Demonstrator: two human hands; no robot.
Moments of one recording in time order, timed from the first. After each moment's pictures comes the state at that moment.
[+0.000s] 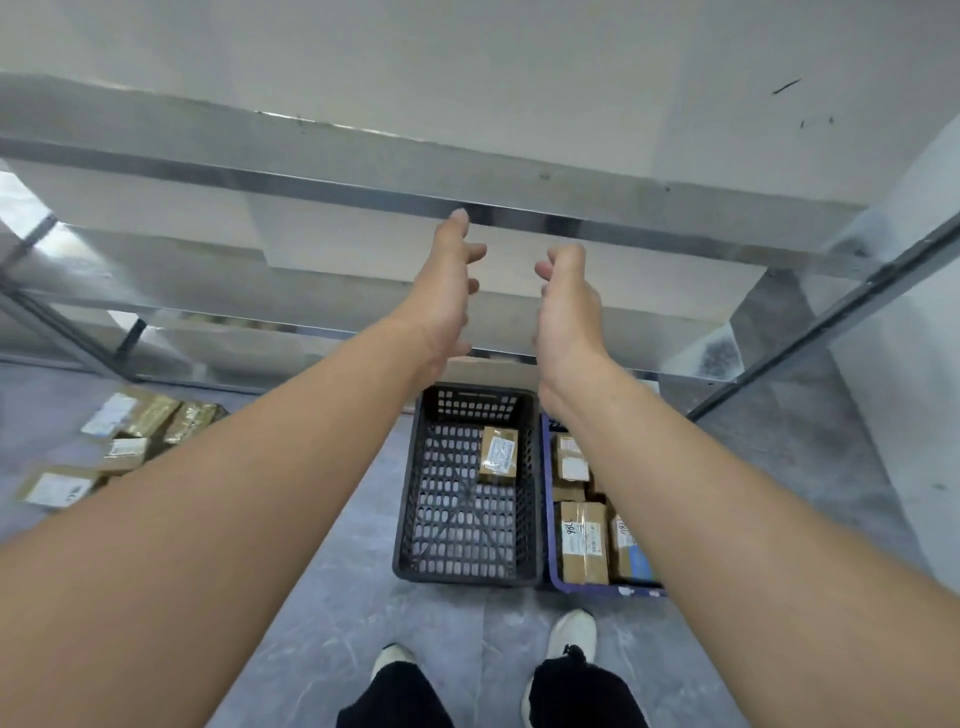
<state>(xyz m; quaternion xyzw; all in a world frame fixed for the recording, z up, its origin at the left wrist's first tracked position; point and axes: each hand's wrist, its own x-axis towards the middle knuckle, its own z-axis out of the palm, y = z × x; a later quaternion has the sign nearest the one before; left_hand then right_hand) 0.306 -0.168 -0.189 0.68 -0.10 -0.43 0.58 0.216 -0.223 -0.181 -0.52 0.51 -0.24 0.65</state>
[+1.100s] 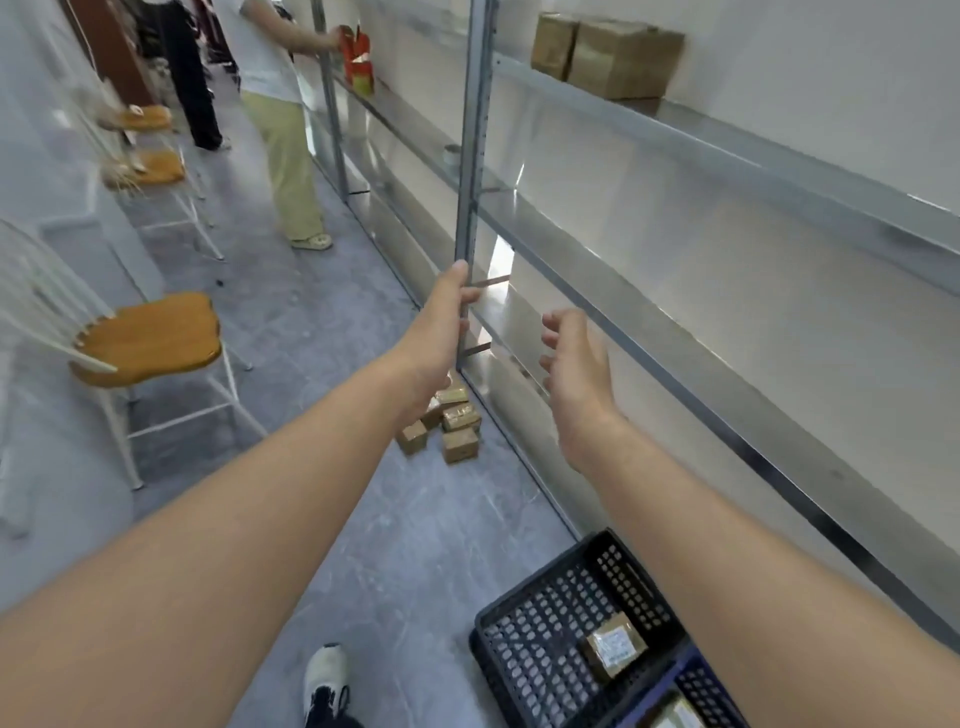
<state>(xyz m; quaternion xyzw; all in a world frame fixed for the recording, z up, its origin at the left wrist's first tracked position) 0.241 0.092 0.010 0.71 0.14 -0.06 0.69 0.242 -0.045 -0.011 -0.74 0.11 0.01 0.67</state>
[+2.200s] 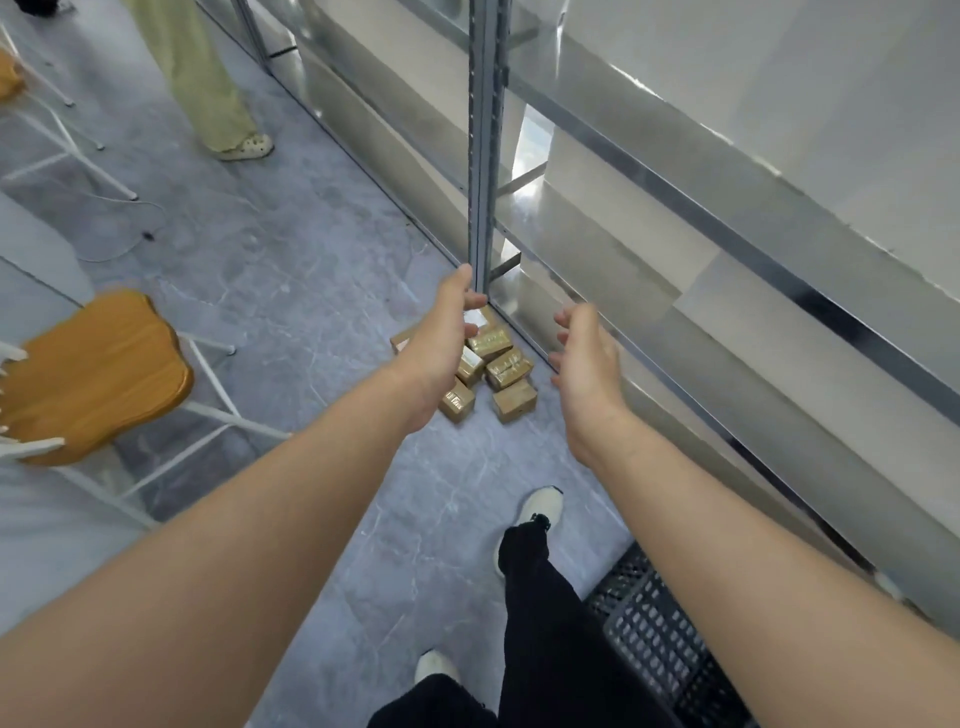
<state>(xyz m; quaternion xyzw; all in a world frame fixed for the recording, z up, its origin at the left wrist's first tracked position) 0.570 0.306 -0.156 0.71 0.21 -0.24 0.63 0.546 0.169 -0.174 -0.68 0.32 0.08 0.66</state>
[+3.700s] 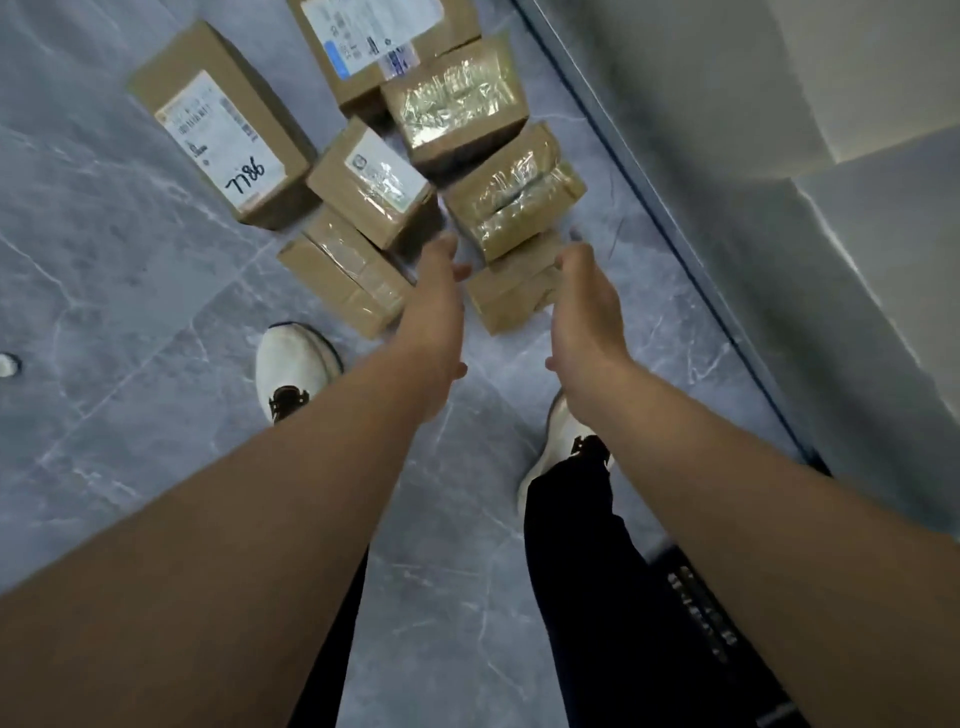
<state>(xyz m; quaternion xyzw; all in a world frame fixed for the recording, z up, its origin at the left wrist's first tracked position) 0.869 0.220 -0.851 0.54 0.49 -0.40 0.55 0.858 0.101 -0.866 -0.67 0.46 0.30 0.51</state>
